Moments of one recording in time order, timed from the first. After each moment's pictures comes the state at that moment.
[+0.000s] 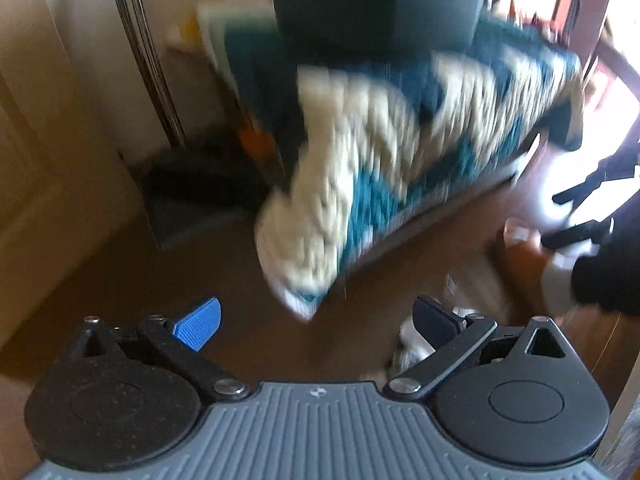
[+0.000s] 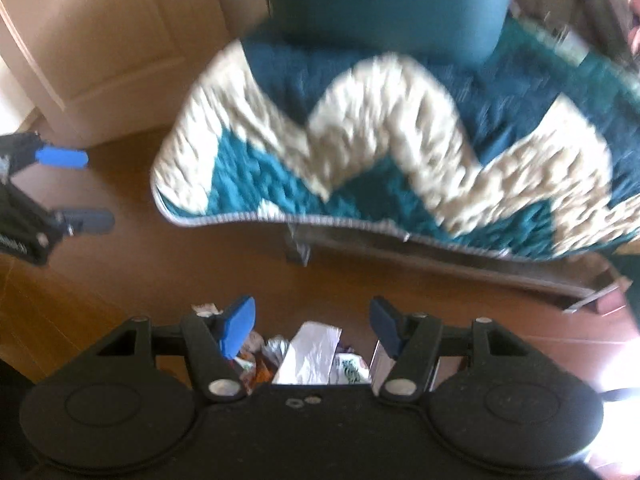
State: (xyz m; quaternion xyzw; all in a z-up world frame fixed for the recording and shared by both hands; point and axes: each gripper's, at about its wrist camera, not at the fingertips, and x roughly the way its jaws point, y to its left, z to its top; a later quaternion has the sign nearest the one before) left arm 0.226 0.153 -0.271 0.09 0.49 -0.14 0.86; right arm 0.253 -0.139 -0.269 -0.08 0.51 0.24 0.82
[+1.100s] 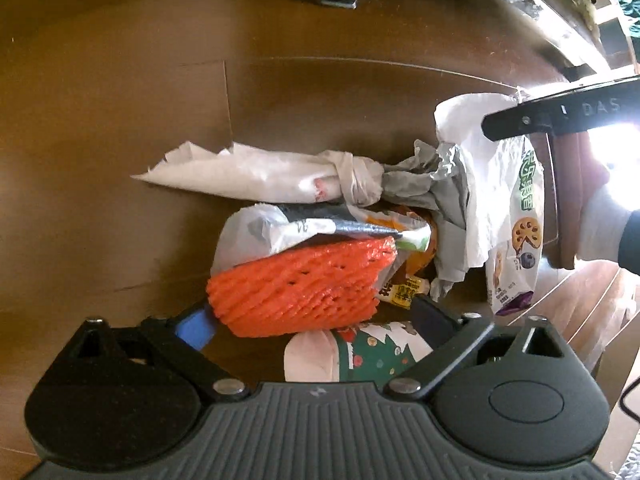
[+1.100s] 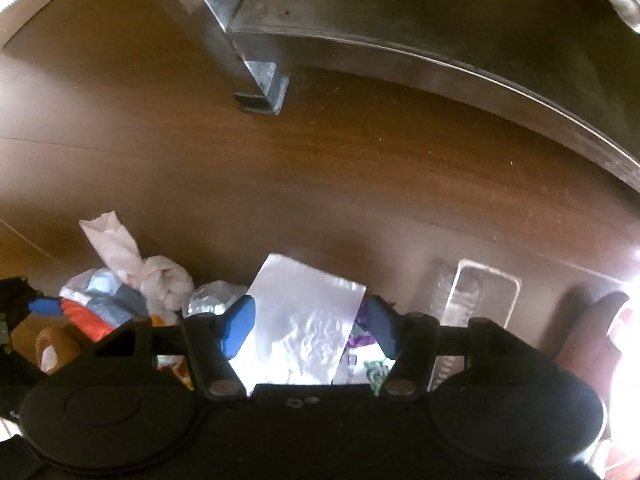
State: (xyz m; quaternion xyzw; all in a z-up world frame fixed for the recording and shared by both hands) left arm 0.190 0.157 -0.565 -0.13 0.71 -0.12 0.68; right arm 0.326 -0.077 -0.531 -0.12 0.68 0.20 0.70
